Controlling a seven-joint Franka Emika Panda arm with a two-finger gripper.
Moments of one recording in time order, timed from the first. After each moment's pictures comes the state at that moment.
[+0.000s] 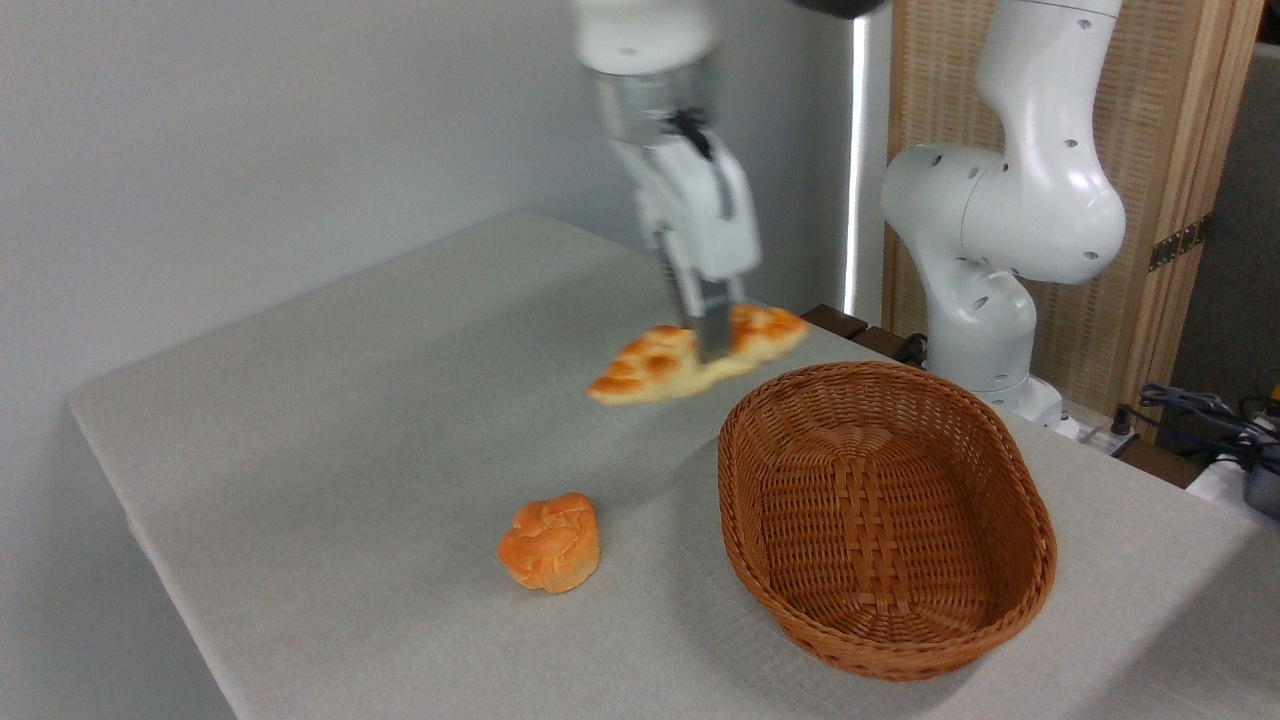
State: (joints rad) arm 0.00 -0.40 0.09 -2.13 -0.07 1.58 1.29
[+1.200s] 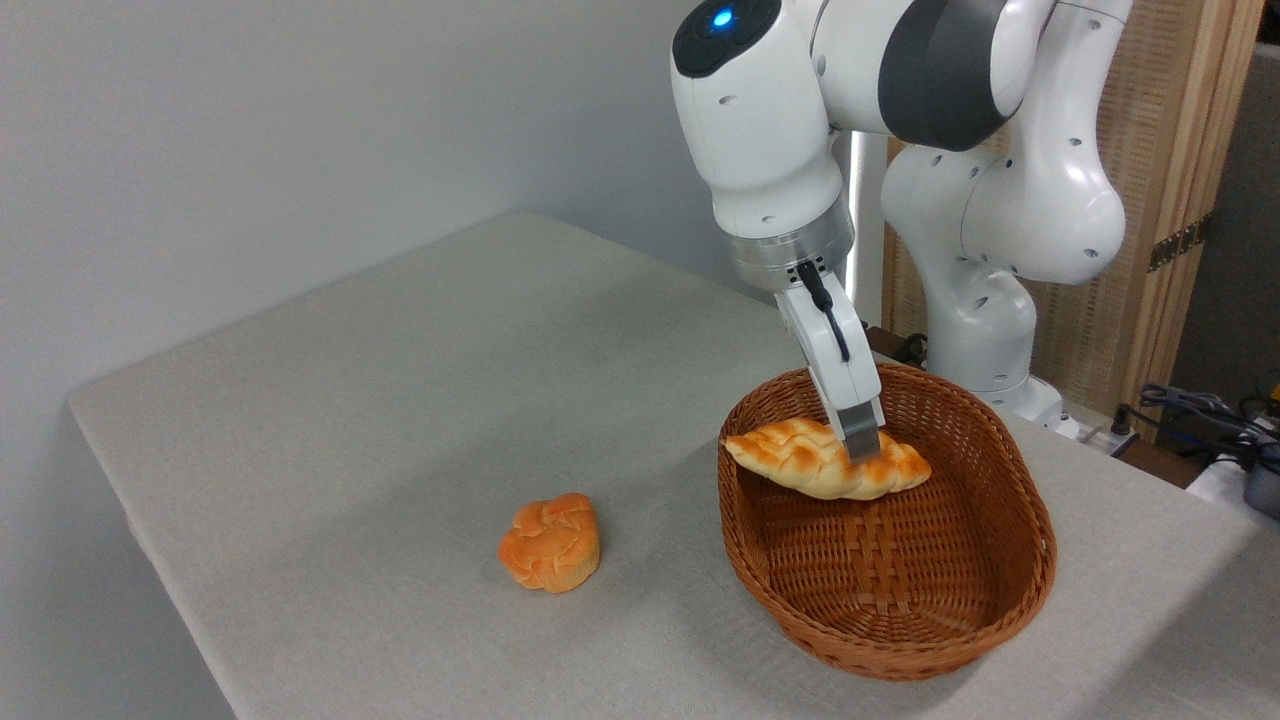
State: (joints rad) arm -0.01 -0.46 0.17 -2.41 0.11 1.67 1.44
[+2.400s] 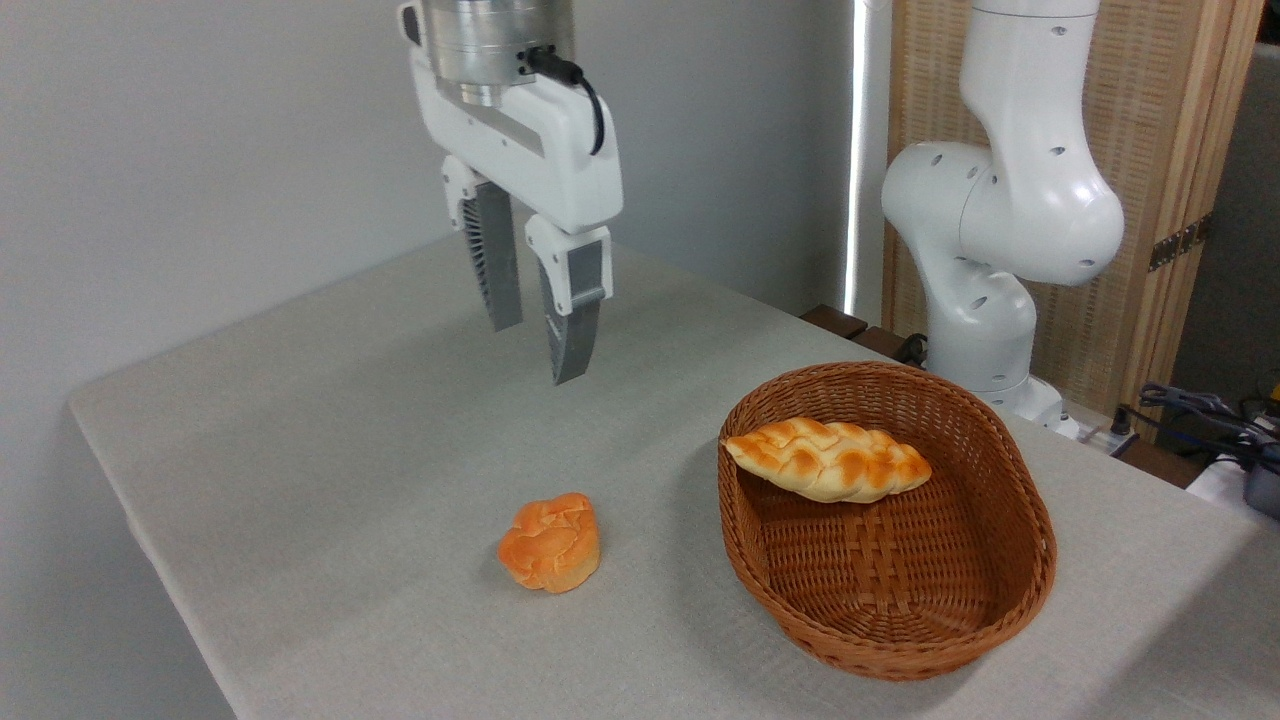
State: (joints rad) arm -0.04 -0.12 0.01 -1.76 -0.09 1.70 0.81
